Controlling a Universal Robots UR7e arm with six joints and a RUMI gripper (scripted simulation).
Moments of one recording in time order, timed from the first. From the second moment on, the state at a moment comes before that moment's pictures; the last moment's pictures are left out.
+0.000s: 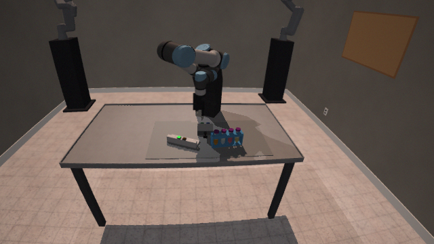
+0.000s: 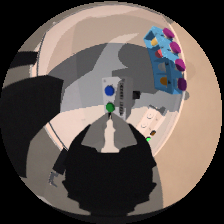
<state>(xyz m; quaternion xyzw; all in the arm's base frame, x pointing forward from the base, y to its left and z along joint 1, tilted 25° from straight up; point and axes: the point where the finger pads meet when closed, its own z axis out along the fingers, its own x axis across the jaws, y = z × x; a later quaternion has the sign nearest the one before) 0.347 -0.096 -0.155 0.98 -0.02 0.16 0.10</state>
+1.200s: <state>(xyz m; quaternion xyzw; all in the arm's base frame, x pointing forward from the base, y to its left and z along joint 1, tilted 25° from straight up) 0.349 -0.098 -0.157 0.98 -0.02 0.15 0.10</state>
